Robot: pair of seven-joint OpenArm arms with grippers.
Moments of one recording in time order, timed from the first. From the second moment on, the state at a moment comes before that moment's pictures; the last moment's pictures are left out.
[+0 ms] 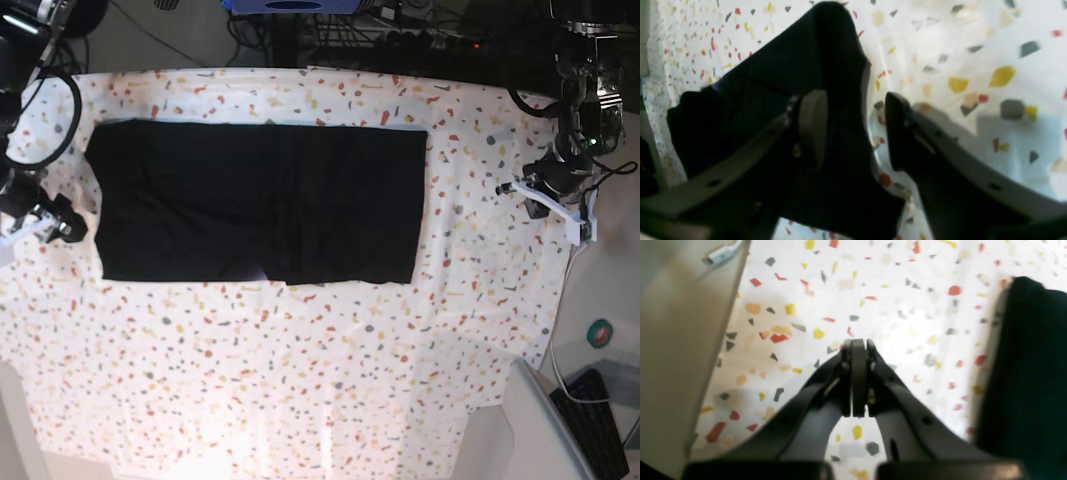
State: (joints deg) left arm 15.5 -24.0 -12.4 85.0 -27.4 -0.5 30.9; right arm 2.4 16.3 31.7 63.8 41.0 24.7 -57.4
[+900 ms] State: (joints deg) left arm 8.4 -20.7 6.5 73.5 -23.5 -0.4 23.9; right arm 8.4 15.8 30.4 48.3 38.0 40.1 -63.0
